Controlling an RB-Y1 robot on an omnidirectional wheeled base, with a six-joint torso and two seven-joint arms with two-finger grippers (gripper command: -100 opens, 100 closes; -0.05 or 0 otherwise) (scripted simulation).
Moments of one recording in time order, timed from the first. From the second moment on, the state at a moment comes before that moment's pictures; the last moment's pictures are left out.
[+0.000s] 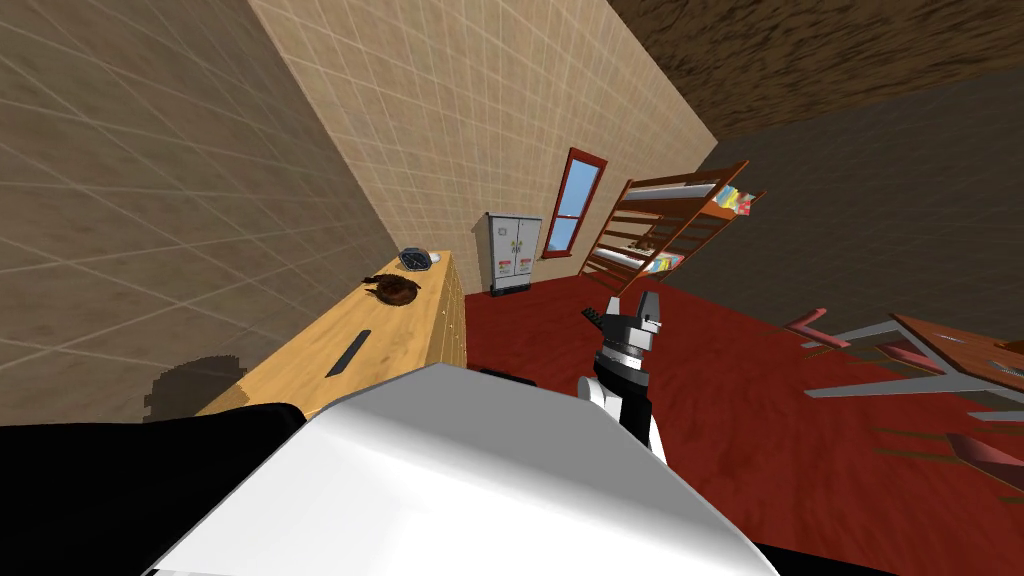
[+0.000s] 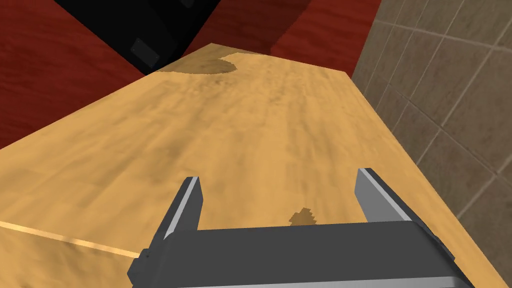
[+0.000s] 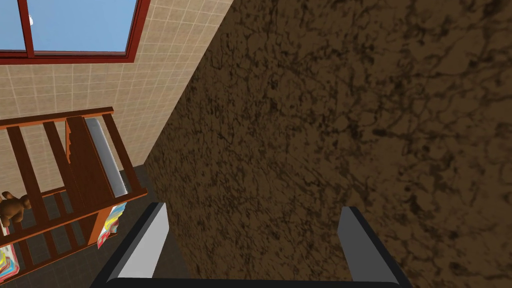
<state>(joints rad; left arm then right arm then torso) 1.50 1.71 -0.40 -1.48 0.57 -0.62 -0.02 0.54 0.04 0.00 -2.38 0.04 -0.45 0.01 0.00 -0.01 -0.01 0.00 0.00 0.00</state>
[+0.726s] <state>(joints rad) 1.62 1.92 -0.36 -1.43 0.67 -0.59 -0.08 0.54 0.04 0.00 -2.38 0.04 -0.45 0.01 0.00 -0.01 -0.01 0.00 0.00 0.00</state>
